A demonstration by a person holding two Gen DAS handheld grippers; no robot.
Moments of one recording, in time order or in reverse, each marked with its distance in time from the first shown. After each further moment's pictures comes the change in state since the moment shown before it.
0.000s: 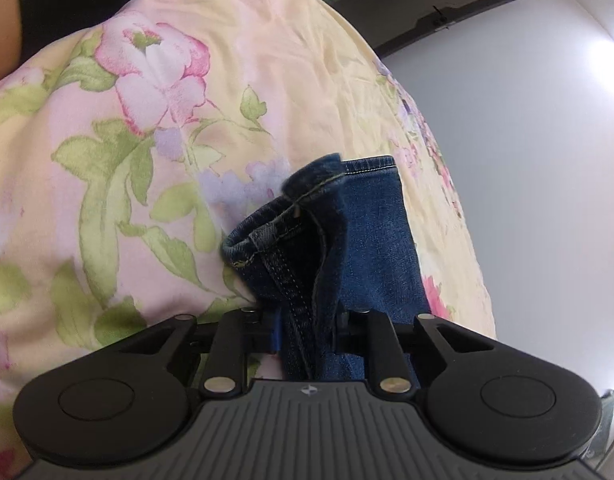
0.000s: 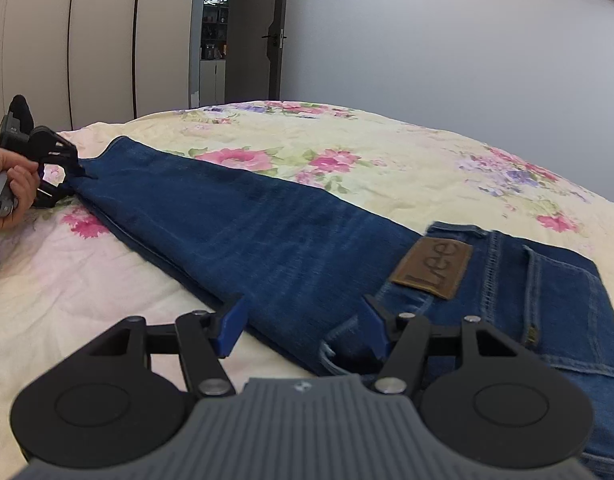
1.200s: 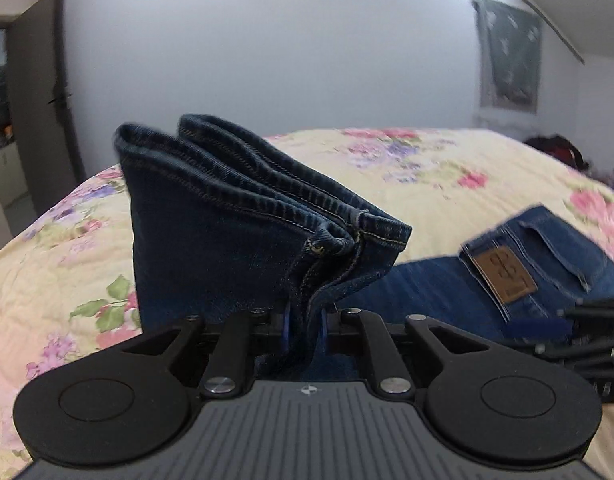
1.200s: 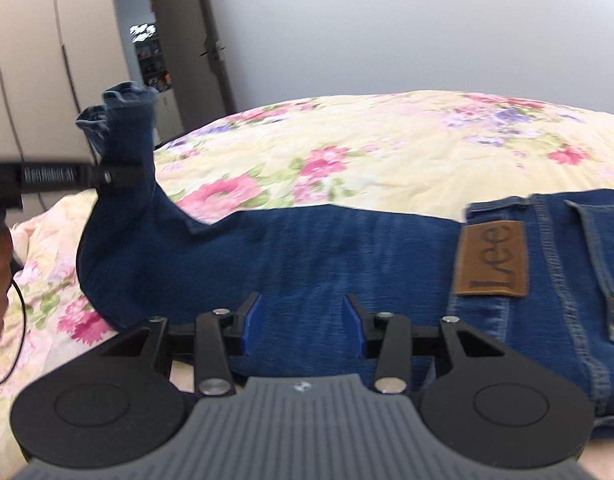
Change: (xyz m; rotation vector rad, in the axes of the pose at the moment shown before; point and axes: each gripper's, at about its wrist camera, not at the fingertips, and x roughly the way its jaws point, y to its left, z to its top) left arm -0.022 -0.216 -0.238 1.417 0.059 -0.160; right arm 0.016 -0.017 0.017 0.324 -0.020 -0.053
